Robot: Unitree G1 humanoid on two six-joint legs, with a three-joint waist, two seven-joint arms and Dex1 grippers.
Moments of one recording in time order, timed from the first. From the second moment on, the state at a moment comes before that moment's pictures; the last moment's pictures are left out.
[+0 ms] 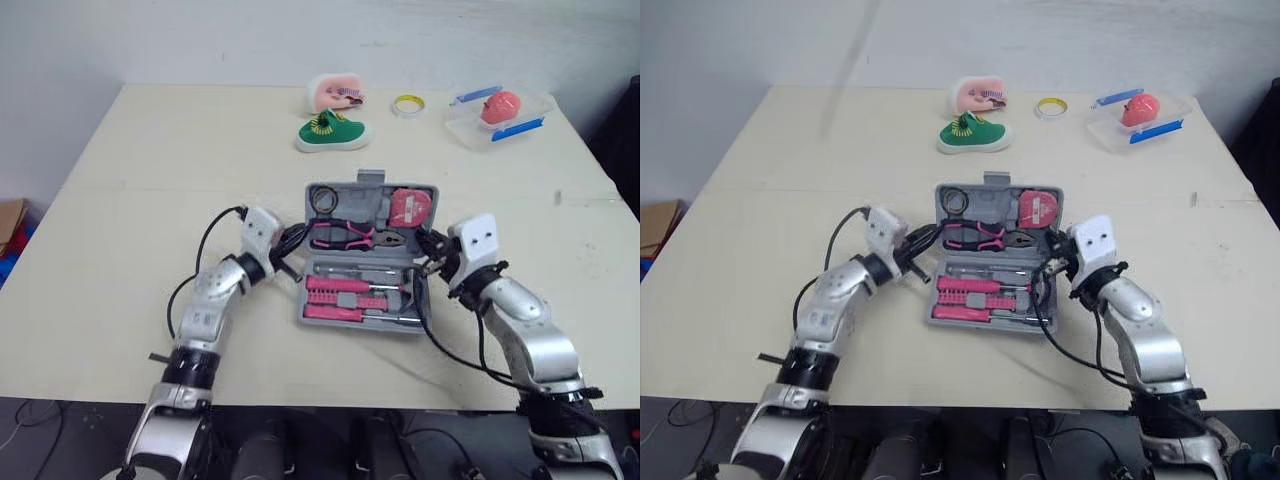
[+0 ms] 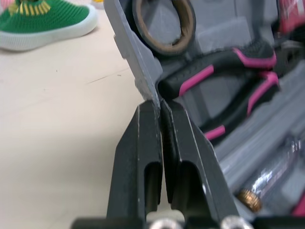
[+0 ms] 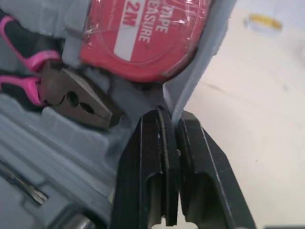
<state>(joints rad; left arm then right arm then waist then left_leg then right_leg) -0.48 0.27 -0.04 0.31 -0.11 -0.15 -0.53 -0.24 -0.51 0.02 -0.08 0.14 0.05 0.38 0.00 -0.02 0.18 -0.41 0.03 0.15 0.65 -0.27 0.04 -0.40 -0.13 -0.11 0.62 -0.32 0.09</state>
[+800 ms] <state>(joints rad) -0.32 0.52 -0.01 0.46 0.02 -0.70 -0.57 0.00 -0.78 0.05 0.27 -0.39 -0.79 0.11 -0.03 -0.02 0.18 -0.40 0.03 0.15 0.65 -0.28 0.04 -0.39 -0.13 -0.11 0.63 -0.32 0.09</state>
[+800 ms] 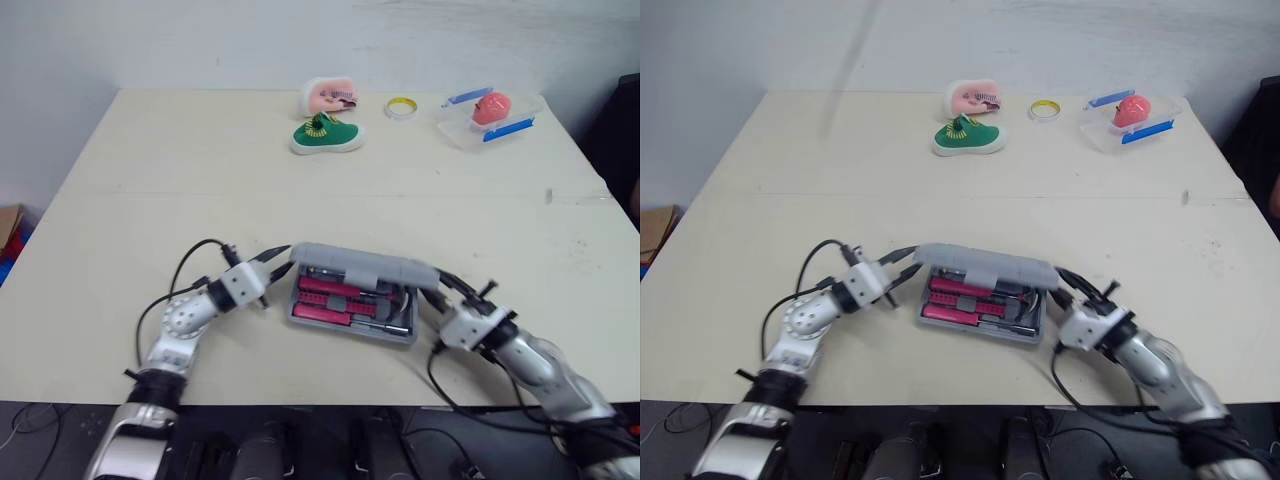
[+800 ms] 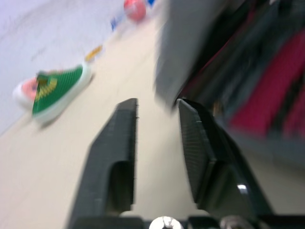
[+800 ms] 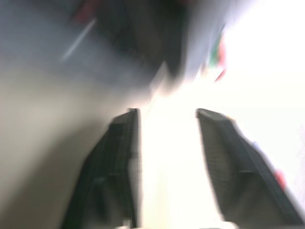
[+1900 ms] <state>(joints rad) -0.94 0.31 -0.16 0.89 -0.06 -0.22 -0.92 0.26 -0.84 0.11 -0.38 0.32 0.04 0.74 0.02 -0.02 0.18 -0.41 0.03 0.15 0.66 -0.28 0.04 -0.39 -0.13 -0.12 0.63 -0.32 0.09</state>
